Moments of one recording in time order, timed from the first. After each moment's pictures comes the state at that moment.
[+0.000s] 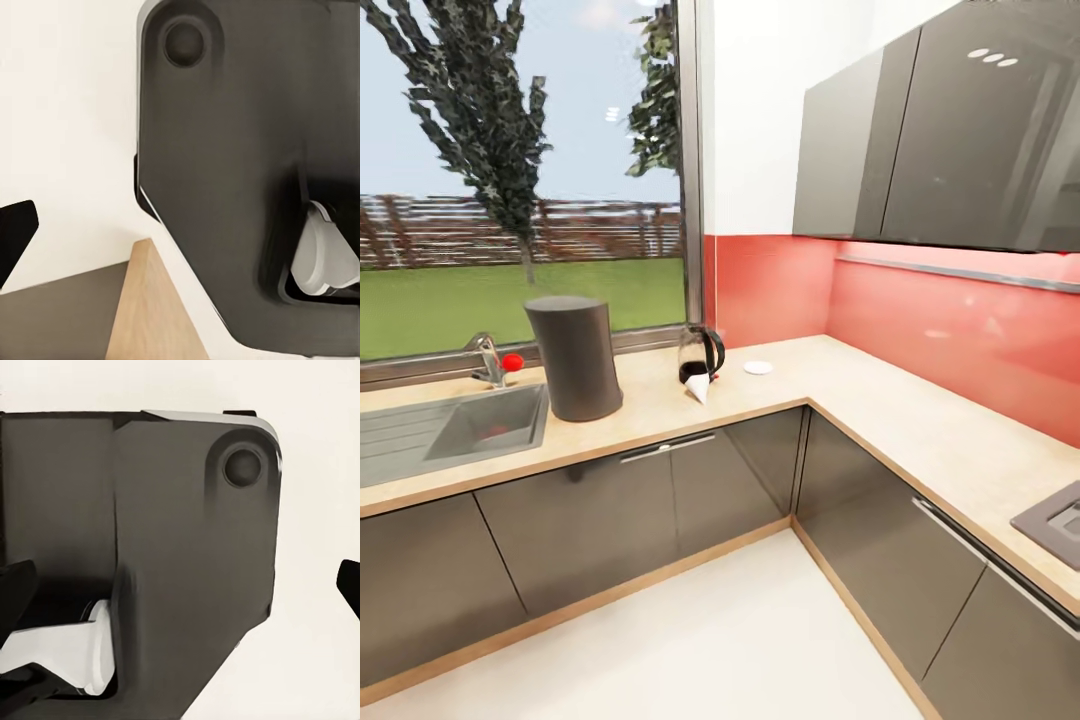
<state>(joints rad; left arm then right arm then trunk) -0.01 0.00 -0.01 -0.04 0.07 0.00 0.01 0.00 0.06 0.00 -0.10 0.00 -0.06 0.00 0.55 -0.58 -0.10</state>
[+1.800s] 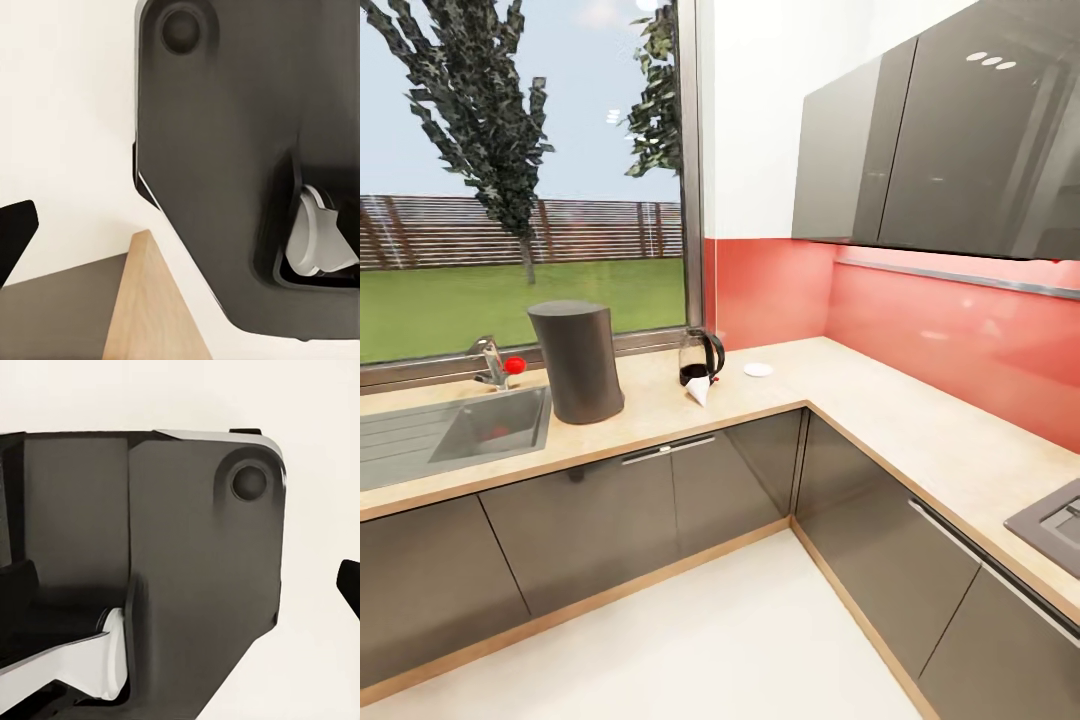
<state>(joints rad) -0.01 0.00 -0.01 -0.04 0.07 0.00 0.01 0.00 0.07 0.00 -0.14 0.00 -0.06 0.00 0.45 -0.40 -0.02</state>
